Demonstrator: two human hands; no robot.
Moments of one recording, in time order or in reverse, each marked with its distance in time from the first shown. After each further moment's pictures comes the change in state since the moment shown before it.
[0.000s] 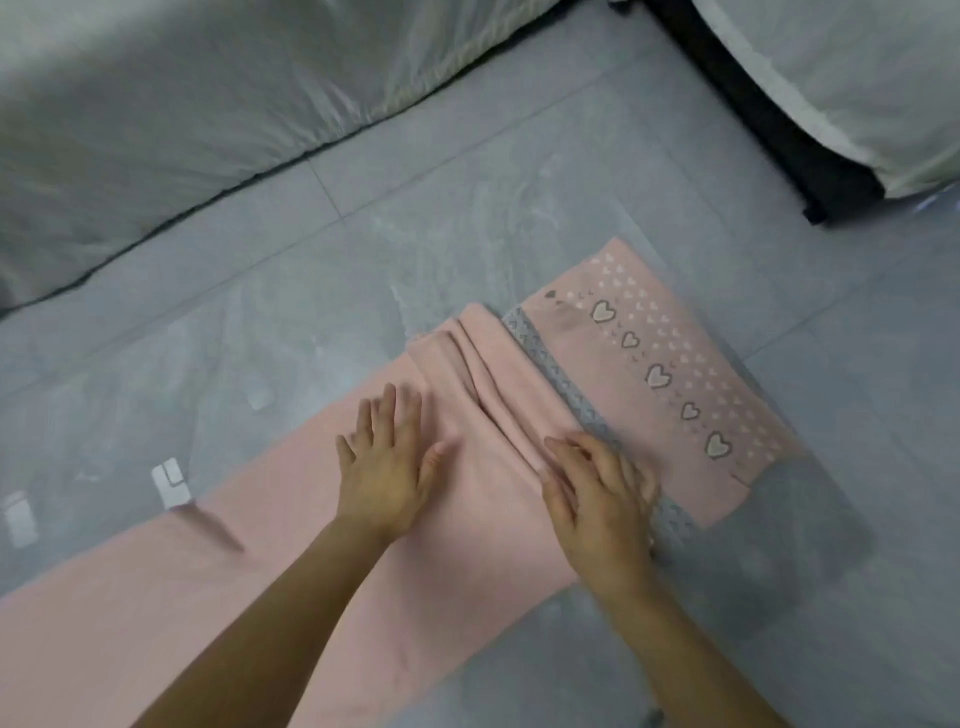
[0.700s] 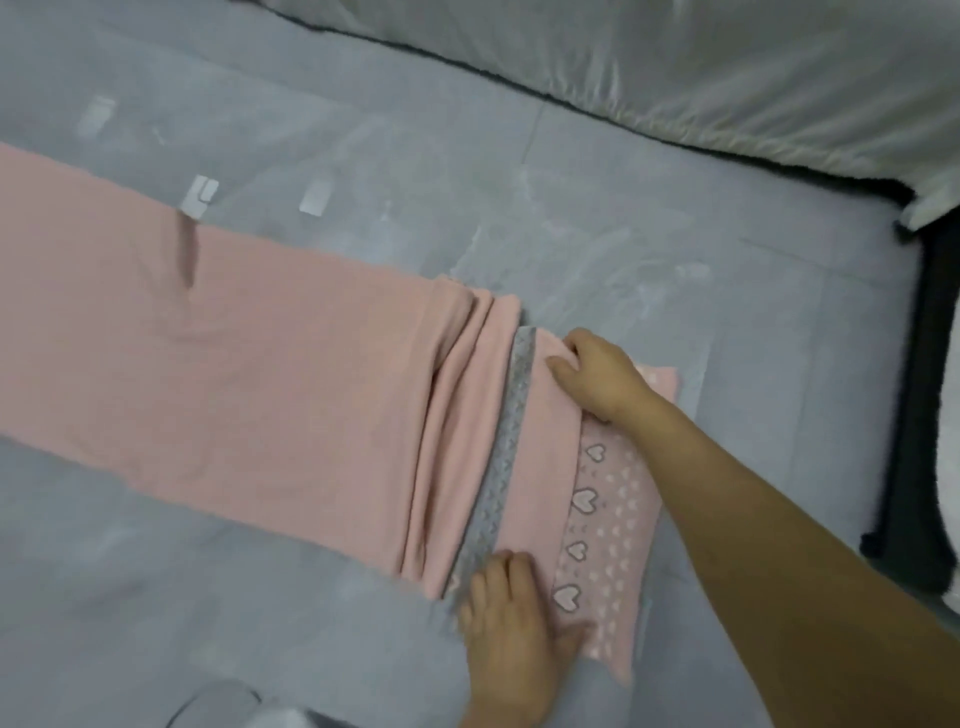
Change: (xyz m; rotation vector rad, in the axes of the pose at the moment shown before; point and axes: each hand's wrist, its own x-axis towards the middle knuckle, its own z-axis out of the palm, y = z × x) left_hand -0.019 0.336 0.107 -0.614 0.157 -0.732; right_hand 0.259 0.030 0.018 -0.151 -0.933 -0.579
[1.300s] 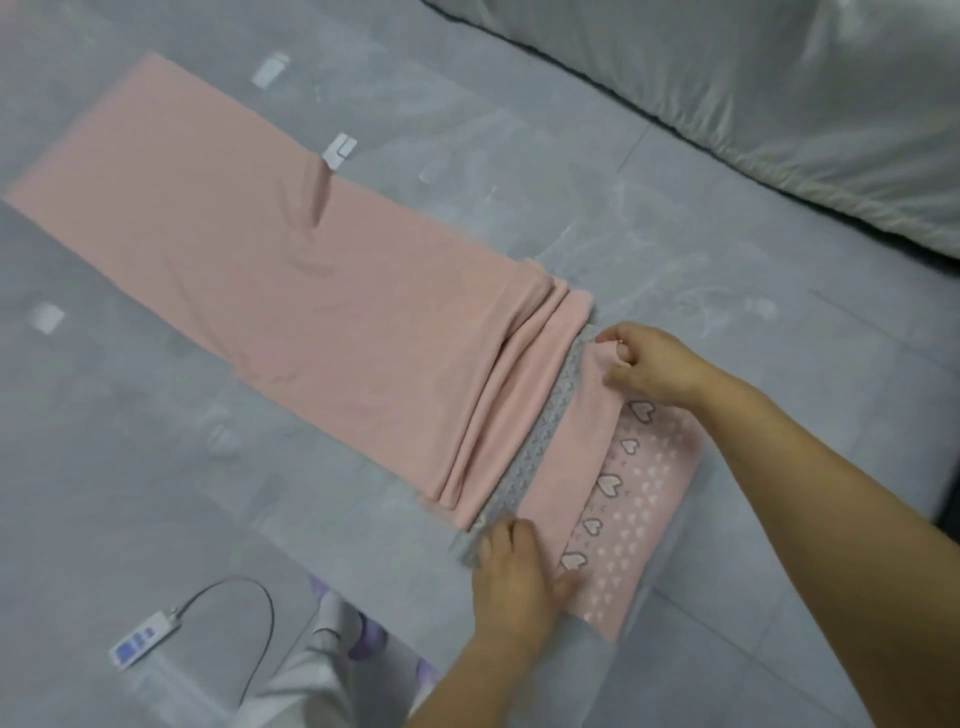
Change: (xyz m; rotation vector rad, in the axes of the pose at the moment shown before) left_hand -0.018 0.009 -0.016 -0.211 0.000 -0.226; right_hand -0.017 -0.032 -0.041 -0.116 -0.244 -0.205
